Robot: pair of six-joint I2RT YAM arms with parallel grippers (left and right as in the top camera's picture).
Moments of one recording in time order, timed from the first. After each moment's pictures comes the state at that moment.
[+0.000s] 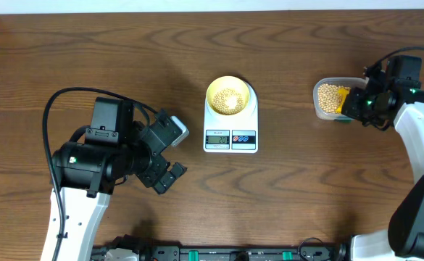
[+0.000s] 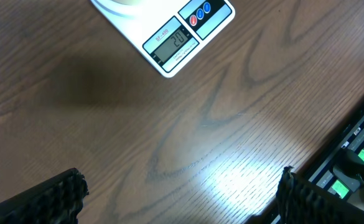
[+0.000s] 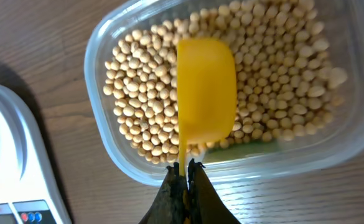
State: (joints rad) left arm -0.17 1.10 1.18 -1.27 0.37 0.59; right arm -0.20 1.66 1.17 -0.70 -0.30 0.18
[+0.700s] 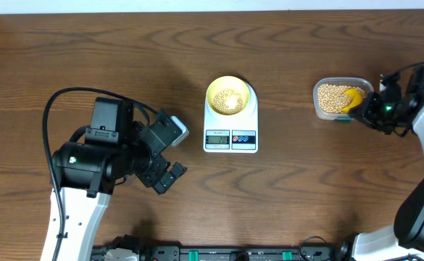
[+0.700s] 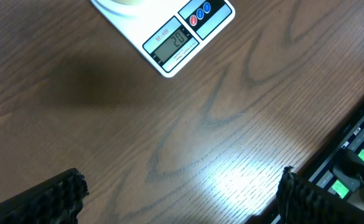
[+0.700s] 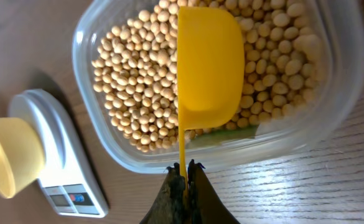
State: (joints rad) left arm -0.17 1.10 1.18 -1.27 0.37 0.59; right arm -0.37 1.70 1.17 -0.74 -0.54 0.18
